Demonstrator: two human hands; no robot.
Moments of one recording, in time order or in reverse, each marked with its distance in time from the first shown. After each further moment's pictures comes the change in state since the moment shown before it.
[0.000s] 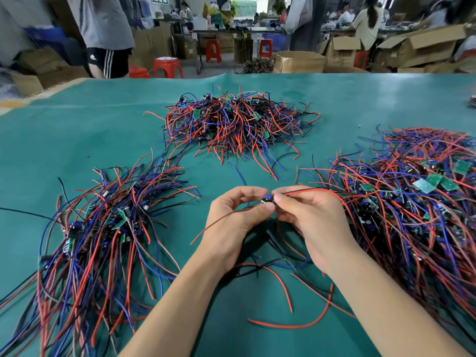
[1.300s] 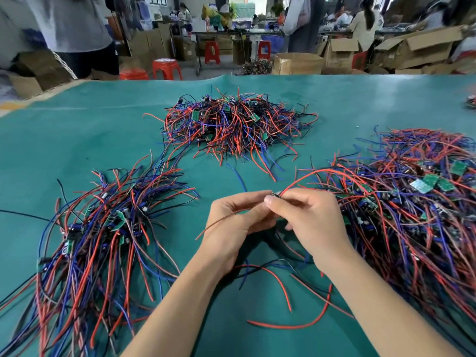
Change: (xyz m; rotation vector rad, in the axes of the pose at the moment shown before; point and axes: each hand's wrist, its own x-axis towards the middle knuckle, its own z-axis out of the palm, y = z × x) left_hand 0.002 -0.004 0.000 -0.030 0.004 -0.026; right_hand -0.002 -0.002 -0.003 -0.484 0.012 -0.255
